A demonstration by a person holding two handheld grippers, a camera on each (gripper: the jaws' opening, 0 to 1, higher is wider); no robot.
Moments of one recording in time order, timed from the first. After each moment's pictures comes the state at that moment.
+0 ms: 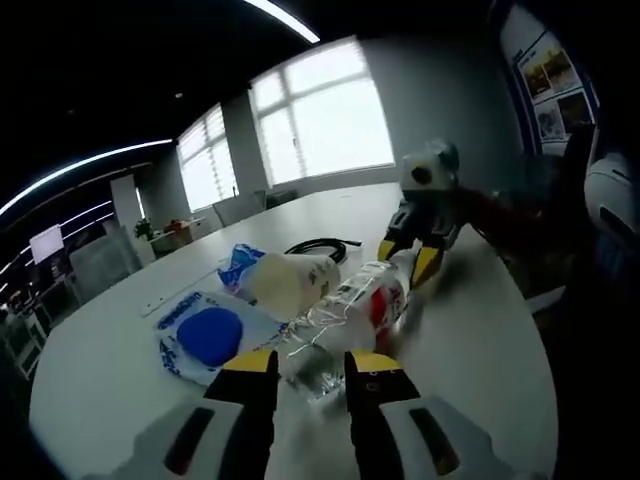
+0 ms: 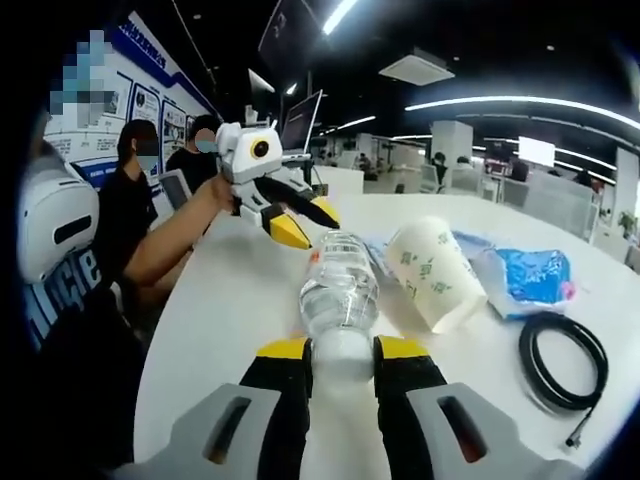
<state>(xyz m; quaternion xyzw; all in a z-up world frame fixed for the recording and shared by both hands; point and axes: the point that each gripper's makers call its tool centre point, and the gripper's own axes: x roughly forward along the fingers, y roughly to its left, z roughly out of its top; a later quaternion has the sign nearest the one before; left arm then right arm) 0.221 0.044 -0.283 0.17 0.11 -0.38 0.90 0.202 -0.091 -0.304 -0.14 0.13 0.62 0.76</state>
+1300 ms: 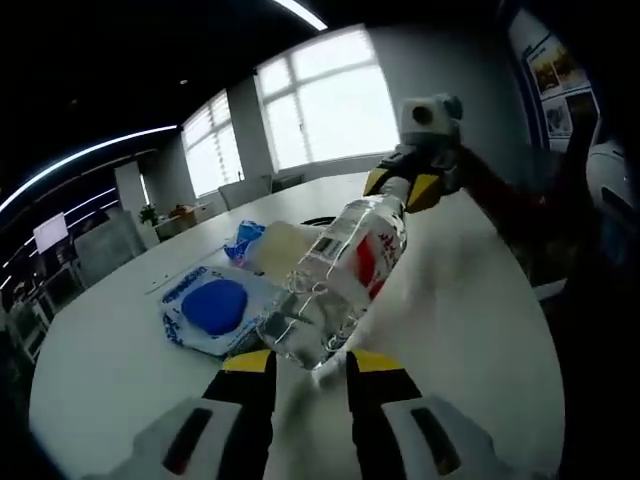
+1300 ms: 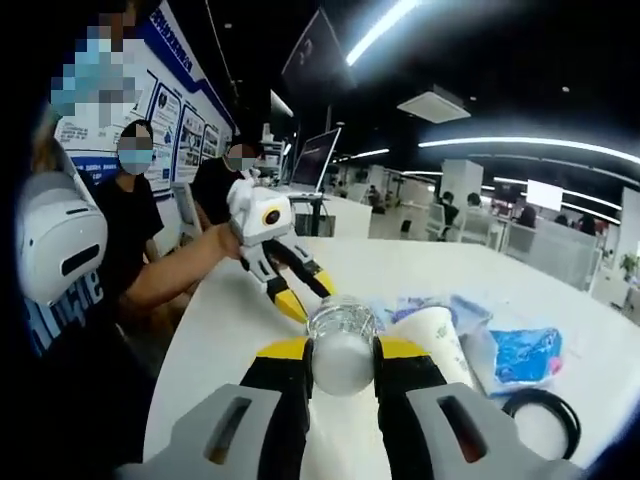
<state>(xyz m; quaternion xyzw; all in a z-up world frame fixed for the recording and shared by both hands) 0.215 0.059 -0.303 0.18 0.15 -0.37 0.90 0.205 -0.063 -0.245 -0.14 0.05 0.64 0.76</state>
